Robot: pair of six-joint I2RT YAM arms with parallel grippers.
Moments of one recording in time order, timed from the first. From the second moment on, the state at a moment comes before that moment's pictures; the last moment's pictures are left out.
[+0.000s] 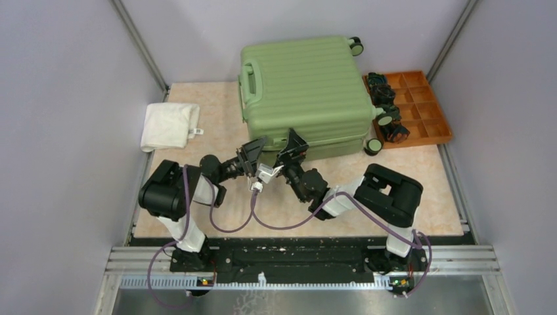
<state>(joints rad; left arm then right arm) -0.26 1.68 0.35 1.45 0.89 1.99 1.06 1.85 0.73 1.38 0.52 -1.40</state>
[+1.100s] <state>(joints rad) -0.27 1.70 0.33 1.52 0.82 1.86 0.98 0.91 0.51 0.12 0.71 -0.03</state>
